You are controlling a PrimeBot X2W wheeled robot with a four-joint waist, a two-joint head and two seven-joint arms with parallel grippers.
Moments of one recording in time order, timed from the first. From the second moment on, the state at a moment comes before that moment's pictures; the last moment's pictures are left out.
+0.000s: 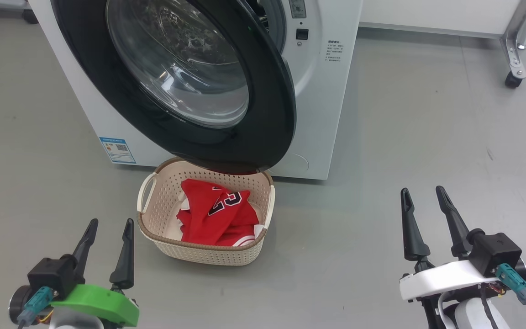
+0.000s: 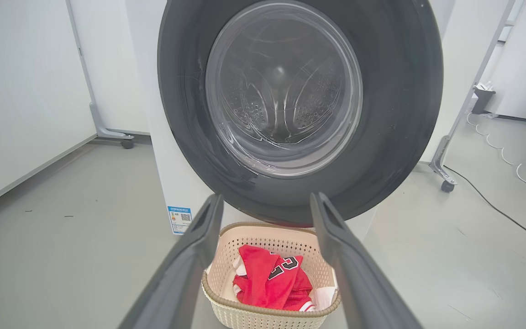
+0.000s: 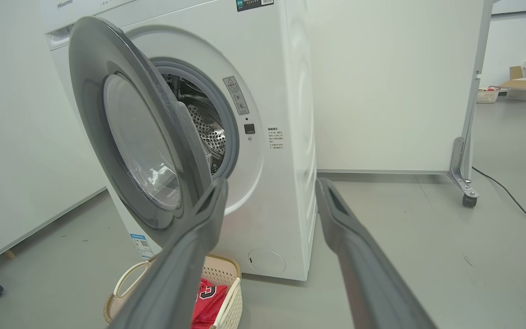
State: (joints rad) left arm -0.06 0.20 -0.25 0.23 -0.52 -0.07 -0.25; right arm 0.01 -0.05 0.16 0.09 0.31 0.10 -0.26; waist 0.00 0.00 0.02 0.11
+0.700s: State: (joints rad) left arm -0.08 0.17 -0.26 0.19 -0.51 -0.09 -0.25; right arm -0.10 -0.11 0.32 0.04 0.21 0.12 -0.25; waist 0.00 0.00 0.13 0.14
